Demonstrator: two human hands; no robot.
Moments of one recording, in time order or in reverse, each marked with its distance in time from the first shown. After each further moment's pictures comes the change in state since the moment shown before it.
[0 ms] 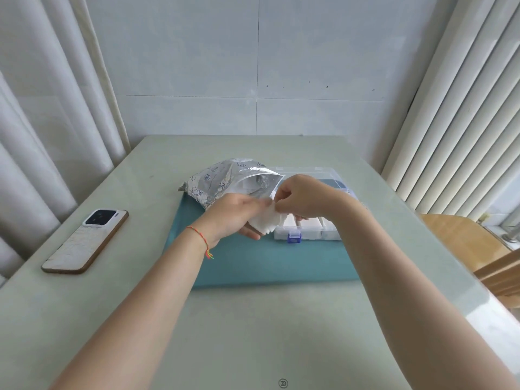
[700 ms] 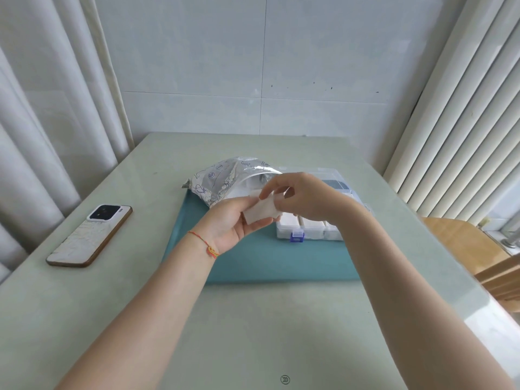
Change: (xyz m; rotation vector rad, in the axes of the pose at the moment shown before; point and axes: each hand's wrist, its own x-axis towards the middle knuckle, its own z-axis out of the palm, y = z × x) left_hand -0.007 -0.003 0.004 -0.778 -0.037 -0.127; right_hand -0.013 -0.006 0.004 0.198 0.076 -0.189
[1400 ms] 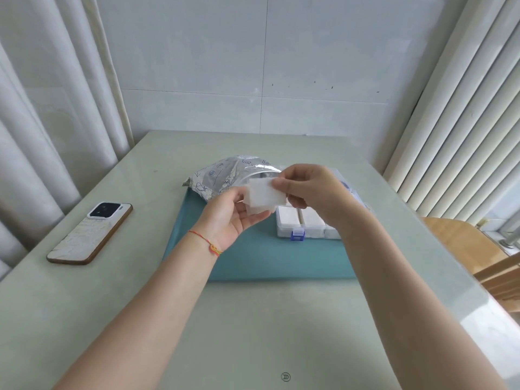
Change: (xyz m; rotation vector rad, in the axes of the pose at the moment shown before) left_hand 0.001 0.001 -0.001 -0.134 0.151 0.087; right_hand -0.002 0.007 0.001 0.524 0.185 0.074
